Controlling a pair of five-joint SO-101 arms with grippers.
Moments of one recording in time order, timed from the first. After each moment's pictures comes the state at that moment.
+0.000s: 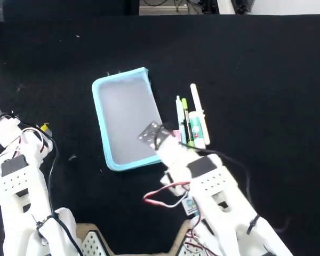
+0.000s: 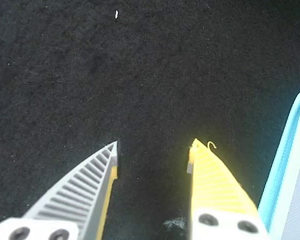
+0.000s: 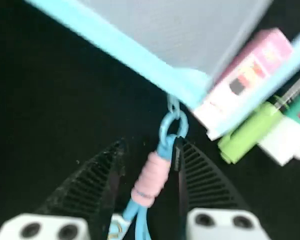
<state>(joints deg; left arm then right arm) -32.2 -46.5 65.6 37.3 14.4 -25.5 -43.6 71.4 56.9 21.8</state>
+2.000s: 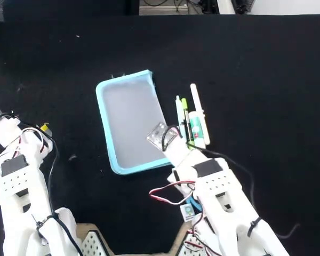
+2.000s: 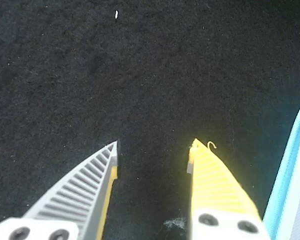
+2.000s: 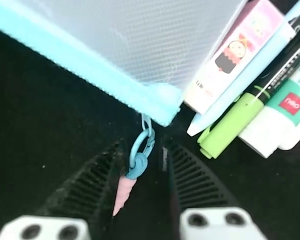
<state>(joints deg) -32.2 -46.5 65.6 37.3 14.4 -18.0 -43.6 76.4 50.3 28.1</state>
